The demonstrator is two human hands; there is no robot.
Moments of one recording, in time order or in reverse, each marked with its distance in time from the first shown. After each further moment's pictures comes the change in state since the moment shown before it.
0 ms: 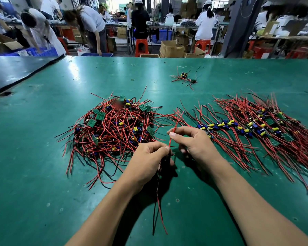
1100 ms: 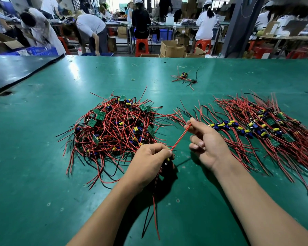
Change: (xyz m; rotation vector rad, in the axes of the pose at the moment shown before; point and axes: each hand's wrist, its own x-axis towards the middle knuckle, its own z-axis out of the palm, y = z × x) left_hand -0.003 0.003 0.002 0.149 0.015 0.029; right_hand 0.007 -0.019 -0.013 0.499 0.161 0.134
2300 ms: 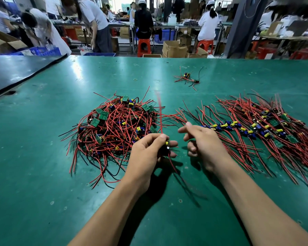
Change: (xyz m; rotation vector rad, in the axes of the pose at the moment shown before) left_hand 0.003 0.003 0.003 -0.411 0.182 -0.014; right_hand -0.003 0.014 0.001 -0.410 -0.069 -0.123
